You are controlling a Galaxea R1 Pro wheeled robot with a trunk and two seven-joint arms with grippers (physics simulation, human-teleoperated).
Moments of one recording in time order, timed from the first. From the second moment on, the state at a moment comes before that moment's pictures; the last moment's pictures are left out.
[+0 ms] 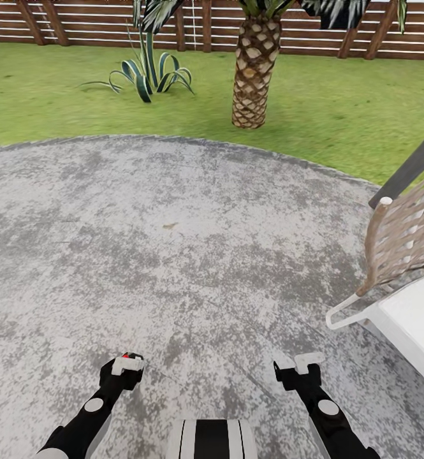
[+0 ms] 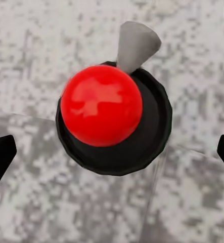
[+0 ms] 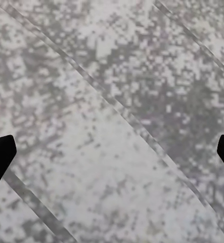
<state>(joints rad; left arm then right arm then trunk) -0.50 0.07 0.01 -0.43 -0.14 -0.21 0.00 -0.26 -0.03 0.02 -1.01 0.12 0.12 0.00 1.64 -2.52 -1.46</state>
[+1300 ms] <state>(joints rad) -0.50 0.07 0.01 -0.43 -0.14 -0.21 0.00 -0.26 -0.03 0.02 -1.01 0.12 0.12 0.00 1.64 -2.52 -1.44</state>
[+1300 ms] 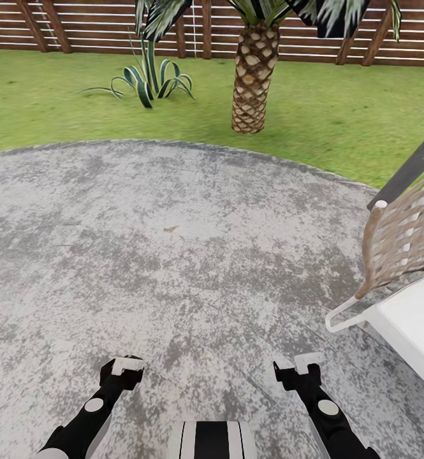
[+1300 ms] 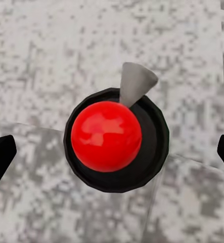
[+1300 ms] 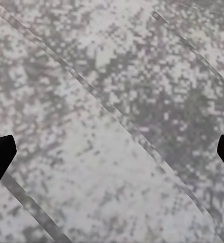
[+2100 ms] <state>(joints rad) -0.50 0.07 0.01 -0.43 -0.14 -0.22 0.00 -0.26 -0.03 0.02 -1.01 0.12 0.12 0.00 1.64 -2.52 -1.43</state>
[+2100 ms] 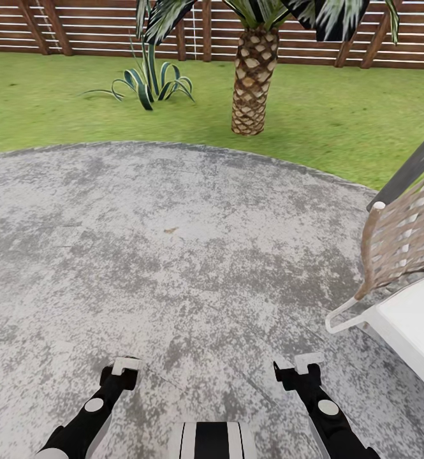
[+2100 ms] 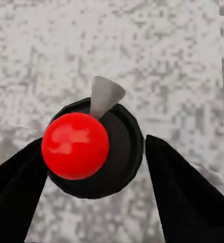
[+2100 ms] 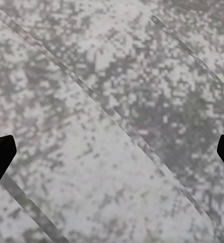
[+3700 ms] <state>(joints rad) -0.50 0.07 0.01 -0.43 -0.14 -0.22 0.00 -0.26 -0.03 0.03 -1.01 0.12 0.12 0.00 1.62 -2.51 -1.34</state>
